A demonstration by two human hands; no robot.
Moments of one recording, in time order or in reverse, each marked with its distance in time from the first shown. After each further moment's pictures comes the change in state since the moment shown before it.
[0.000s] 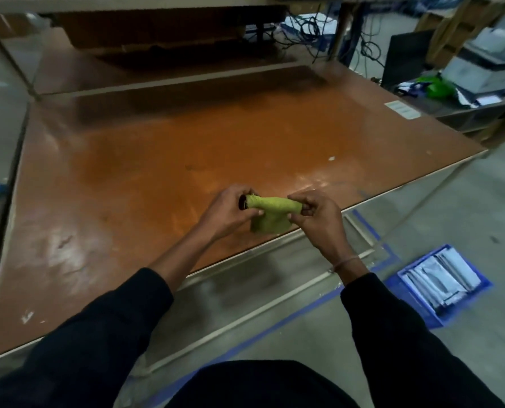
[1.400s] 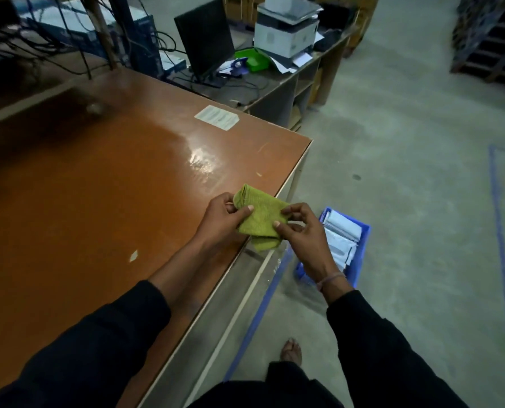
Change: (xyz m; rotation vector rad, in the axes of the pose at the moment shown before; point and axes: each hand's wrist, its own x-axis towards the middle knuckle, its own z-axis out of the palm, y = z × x) left_hand 0.385 0.210 0.377 -0.587 -0.442 -0.099; right_hand 0.168 0.259 -0.324 0.289 0.586 0.399
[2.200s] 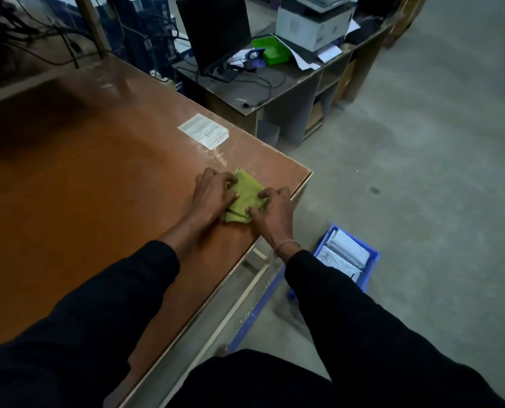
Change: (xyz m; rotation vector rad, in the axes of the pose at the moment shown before) left_hand 0.201 0.036 0.040 0.793 0.145 0.033; right_hand 0.231 0.006 0.013 -0.692 -0.091 -0.109
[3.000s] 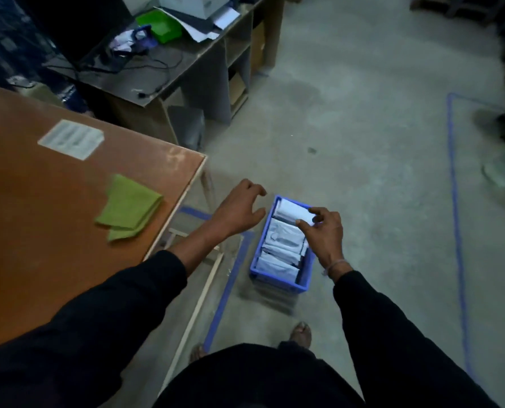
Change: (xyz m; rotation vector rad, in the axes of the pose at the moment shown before) left_hand -0.006 0.182 0.189 0.038 -0.370 0.502; right_hand -0.058 0.260 -0.168 0.151 0.318 0.450
